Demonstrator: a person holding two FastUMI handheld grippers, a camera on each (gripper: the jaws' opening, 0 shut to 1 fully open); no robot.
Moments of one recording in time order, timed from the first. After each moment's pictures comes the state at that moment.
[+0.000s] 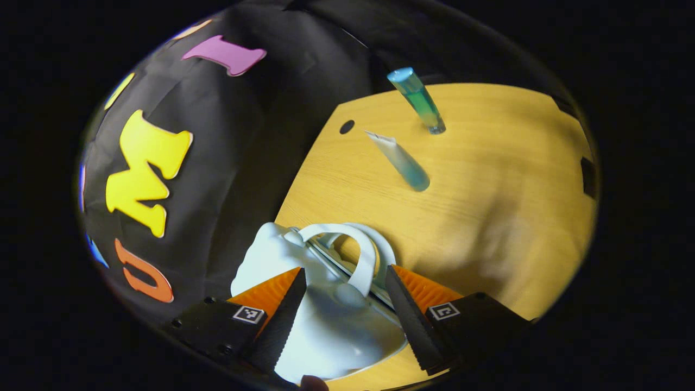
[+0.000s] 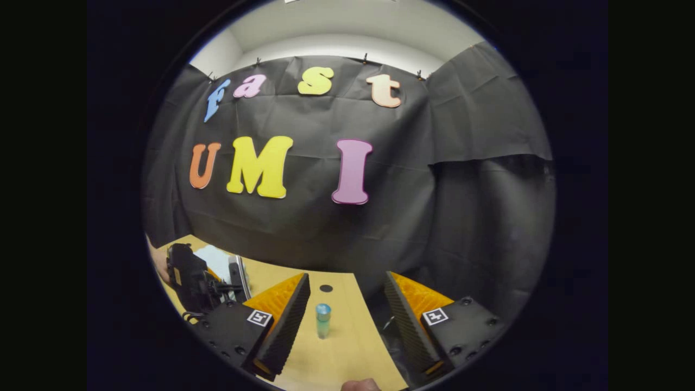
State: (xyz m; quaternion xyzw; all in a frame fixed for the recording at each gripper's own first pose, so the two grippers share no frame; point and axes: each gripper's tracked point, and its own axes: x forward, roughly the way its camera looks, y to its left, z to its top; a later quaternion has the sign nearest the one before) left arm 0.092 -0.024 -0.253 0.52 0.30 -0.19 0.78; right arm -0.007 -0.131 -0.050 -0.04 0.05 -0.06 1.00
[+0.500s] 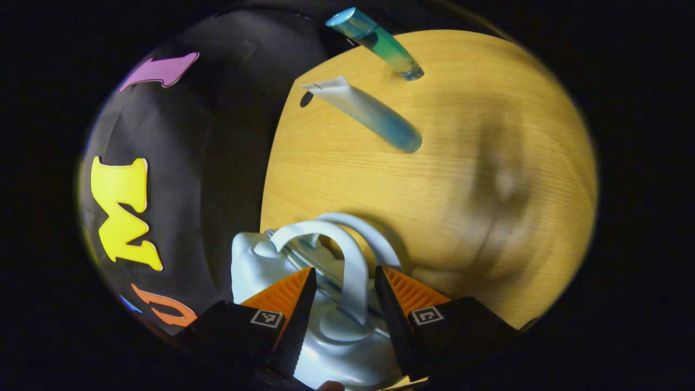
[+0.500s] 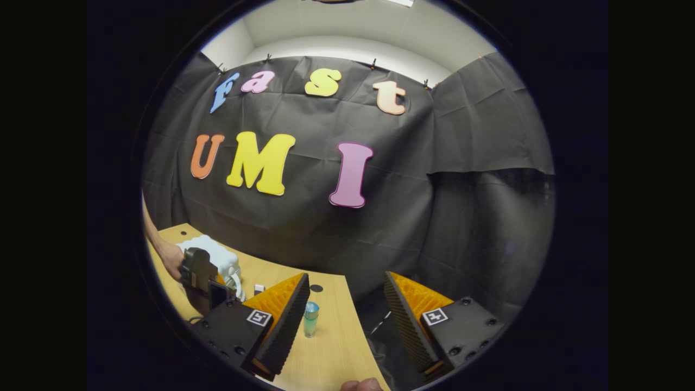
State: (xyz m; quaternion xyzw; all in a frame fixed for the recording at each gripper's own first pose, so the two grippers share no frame) left arm 0.114 -0.018 -0.296 0.59 0.36 -0.19 0.70; right arm -0.010 -0.130 -0.056 -0.06 0.05 -0.06 1.00
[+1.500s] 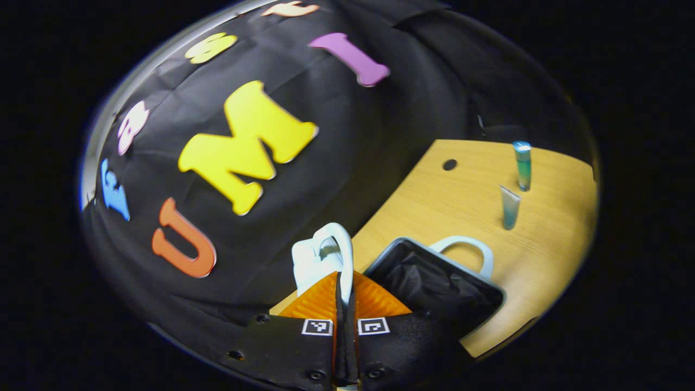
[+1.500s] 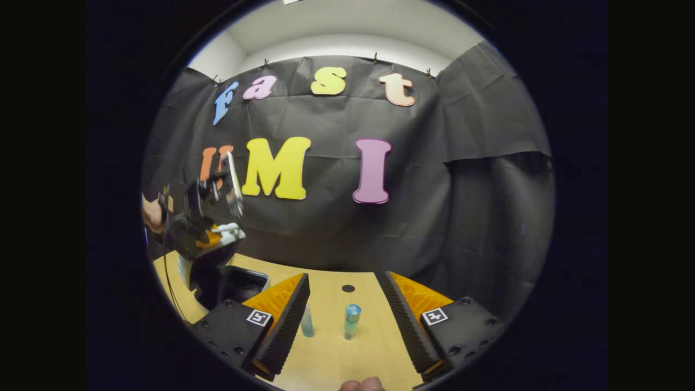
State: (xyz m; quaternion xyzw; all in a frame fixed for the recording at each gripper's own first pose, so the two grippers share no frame) left arm 0.129 0.121 -0.070 0.35 0.20 -0.03 0.91; right arm 0.005 -0.042 -0.053 -0.02 0.06 0.00 1.00
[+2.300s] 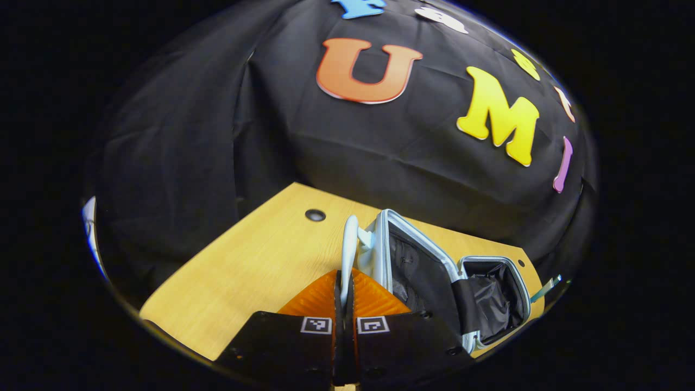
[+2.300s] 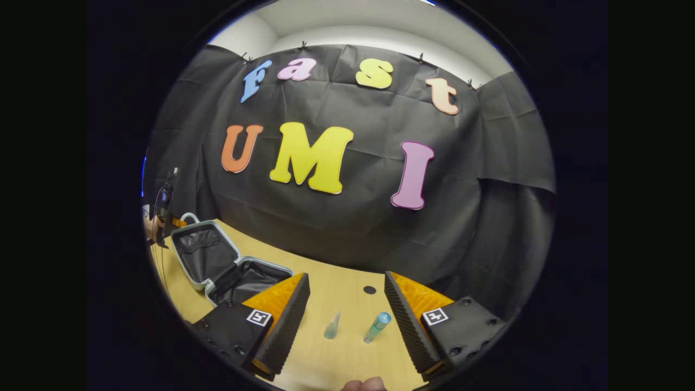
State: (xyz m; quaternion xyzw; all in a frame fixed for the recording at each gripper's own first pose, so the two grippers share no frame) left arm 0.097 0.456 -0.251 -0.17 0.22 0.12 0.95; right arm 0.023 0.037 -0.042 -0.09 0.10 0.04 0.99
